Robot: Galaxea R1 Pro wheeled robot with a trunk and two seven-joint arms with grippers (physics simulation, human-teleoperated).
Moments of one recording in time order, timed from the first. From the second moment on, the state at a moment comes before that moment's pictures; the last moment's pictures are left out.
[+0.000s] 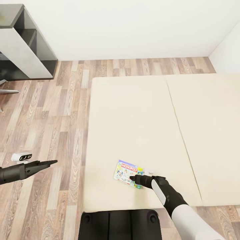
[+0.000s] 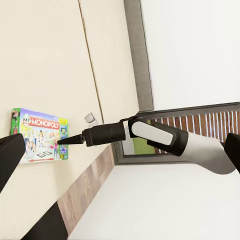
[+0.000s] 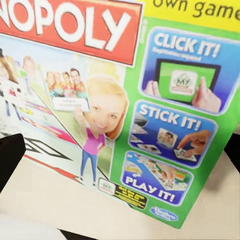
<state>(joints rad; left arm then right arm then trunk) -0.45 0.57 0.22 -1.23 0.45 0.80 -1.57 -0.67 0.05 0.14 -0.65 -0.35 0.50 0.15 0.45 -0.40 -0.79</state>
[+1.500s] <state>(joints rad) -0.45 0.57 0.22 -1.23 0.45 0.80 -1.57 -0.67 0.05 0.14 -0.65 -0.35 0.50 0.14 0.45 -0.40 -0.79</state>
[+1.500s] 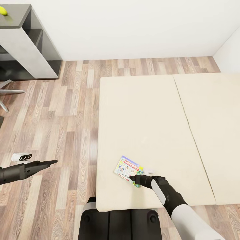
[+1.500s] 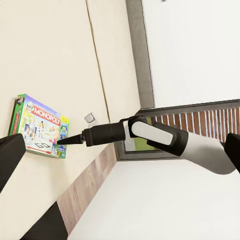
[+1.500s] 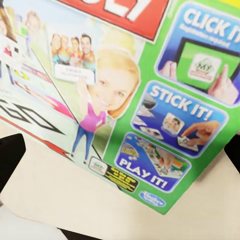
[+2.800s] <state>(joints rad) -0.45 0.57 0.22 -1.23 0.45 0.80 -1.57 -0.67 0.04 0.14 -0.65 -0.35 0.51 0.15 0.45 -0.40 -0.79</state>
